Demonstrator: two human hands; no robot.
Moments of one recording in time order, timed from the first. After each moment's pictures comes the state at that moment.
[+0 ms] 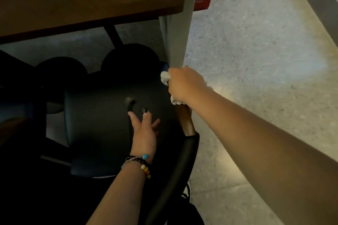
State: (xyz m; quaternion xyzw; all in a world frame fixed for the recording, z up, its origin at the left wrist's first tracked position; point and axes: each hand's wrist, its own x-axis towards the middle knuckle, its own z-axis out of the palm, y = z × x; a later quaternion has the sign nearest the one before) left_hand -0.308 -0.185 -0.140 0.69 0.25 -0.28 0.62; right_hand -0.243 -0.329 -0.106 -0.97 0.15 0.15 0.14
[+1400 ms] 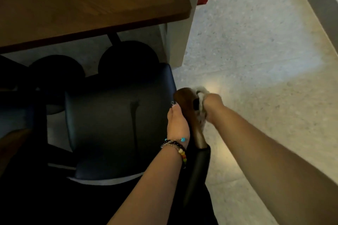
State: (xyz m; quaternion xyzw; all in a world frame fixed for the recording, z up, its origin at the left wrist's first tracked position) left_hand -0.283 -0.245 -0.123 0.66 0.27 -0.41 0.57; right_hand -0.264 -0.368 -0.169 -0.56 0.56 0.12 0.60
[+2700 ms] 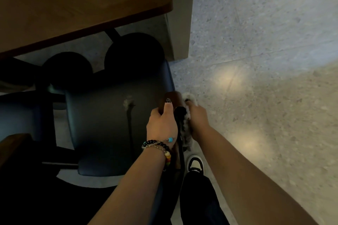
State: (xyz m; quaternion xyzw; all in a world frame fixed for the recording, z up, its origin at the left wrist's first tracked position) left_hand -0.264 -0.279 -0.128 0.82 0.25 -0.32 0.40; right_hand -0.281 -0.366 -0.207 -0.53 0.51 0.13 0.66
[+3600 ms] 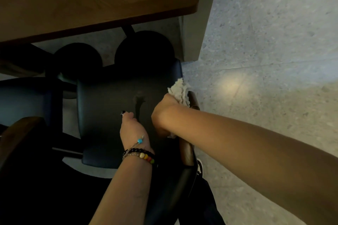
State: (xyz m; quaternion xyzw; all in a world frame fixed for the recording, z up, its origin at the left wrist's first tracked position) left_hand -0.253 -0.206 -0.129 0.66 0.47 -0.15 0.56; right_hand -0.208 -0.279 -0.148 -0.85 -0.23 0.46 -0.14
